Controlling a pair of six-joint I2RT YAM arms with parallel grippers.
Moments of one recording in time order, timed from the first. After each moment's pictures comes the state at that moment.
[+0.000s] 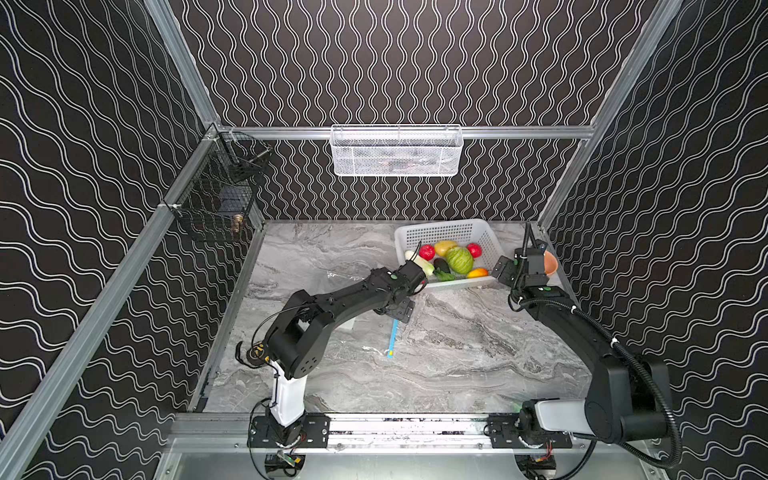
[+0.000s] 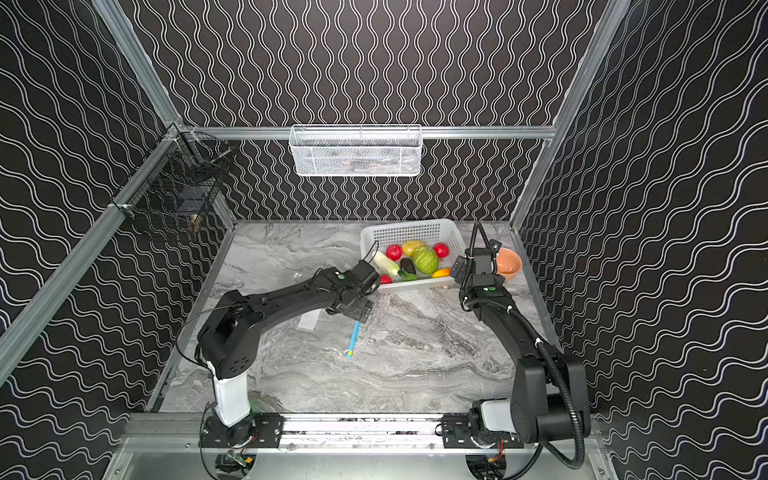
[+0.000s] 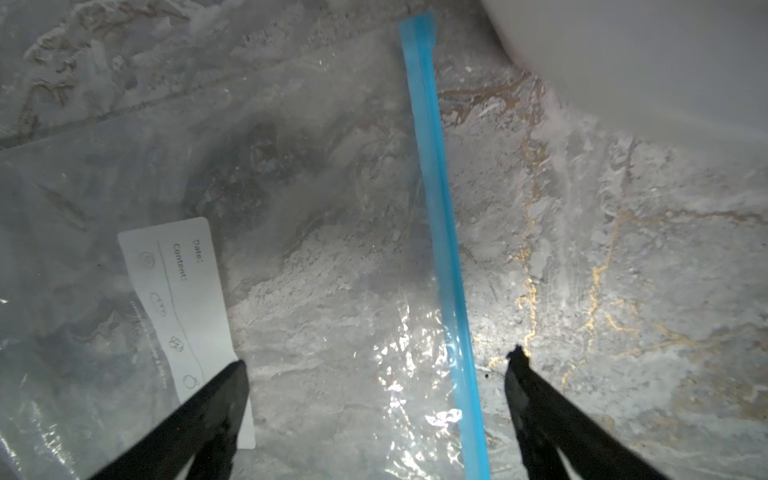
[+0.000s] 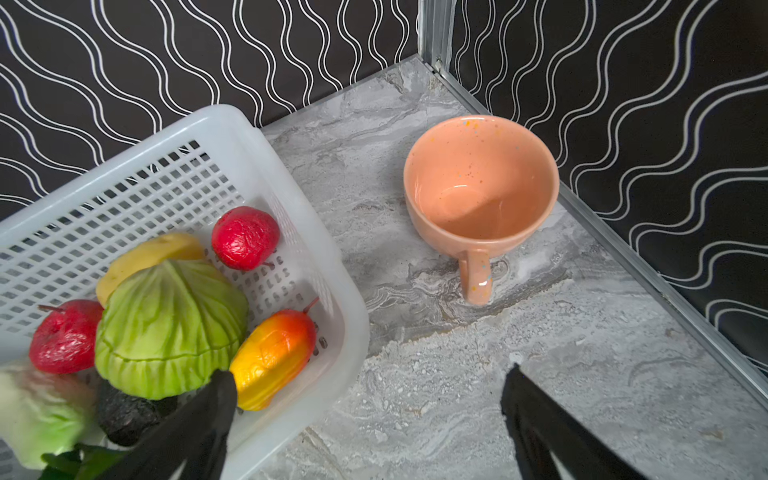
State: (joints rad) left arm -0.79 1.92 1.44 -0.85 -0.31 -0.36; right arm 0.10 1.36 0.88 -0.17 0.35 0.44
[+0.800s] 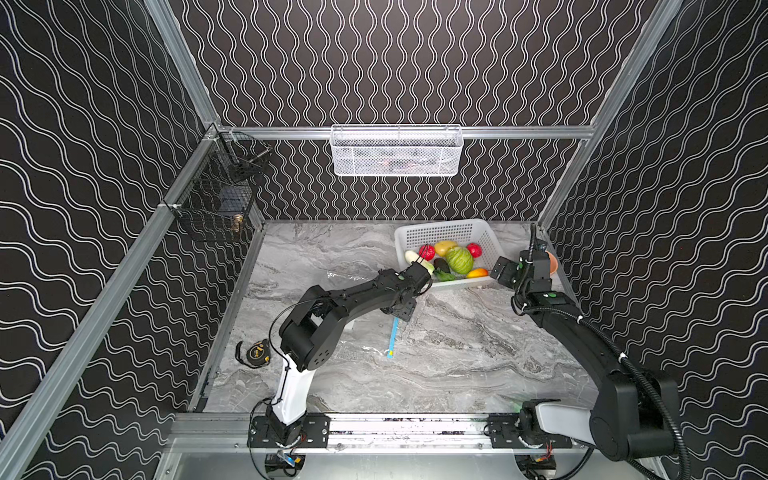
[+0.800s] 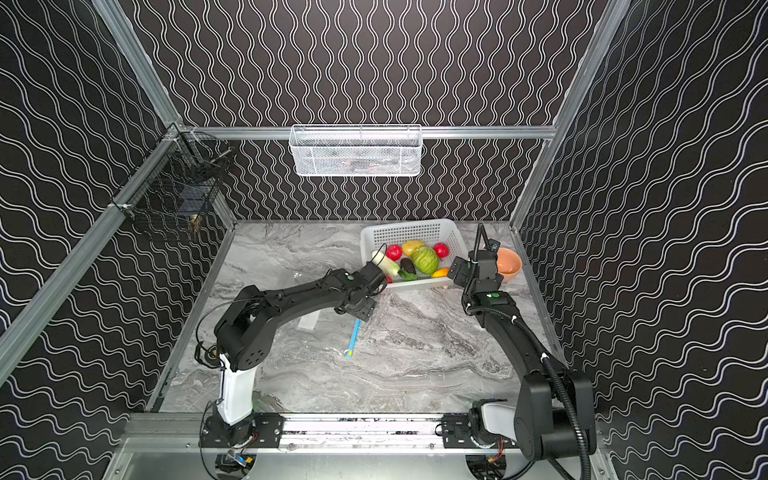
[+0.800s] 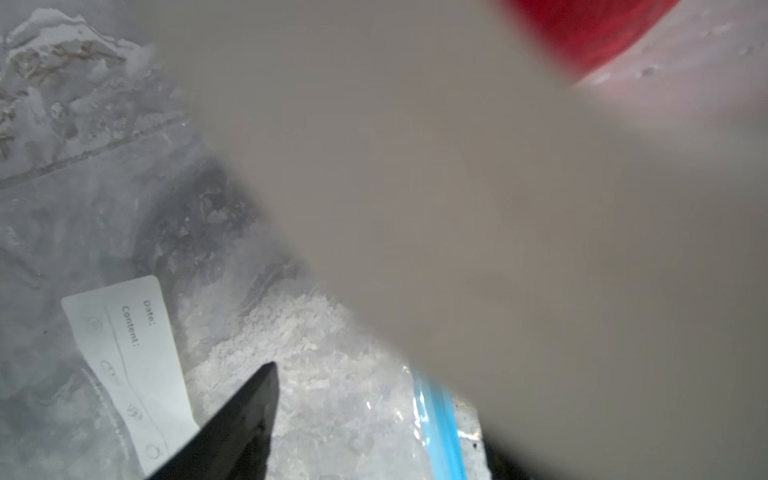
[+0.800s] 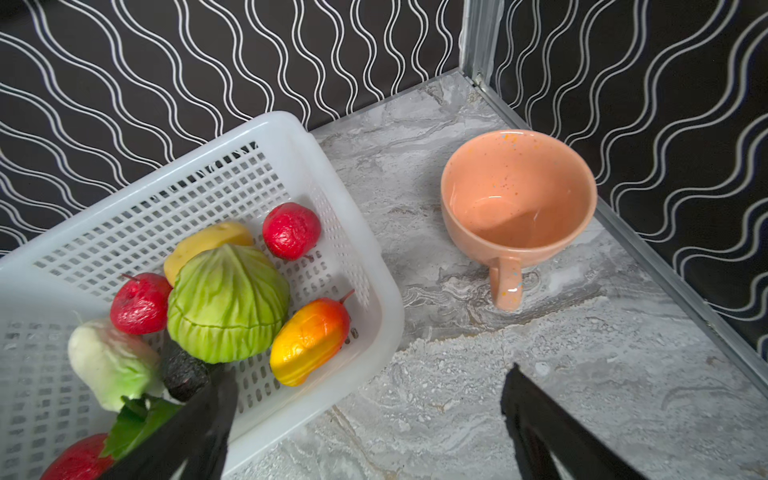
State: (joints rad) left arm -0.80 2.03 1.50 -0.79 -0.32 -0.30; right arm 0.10 1.28 0.84 -0.14 0.25 0.39
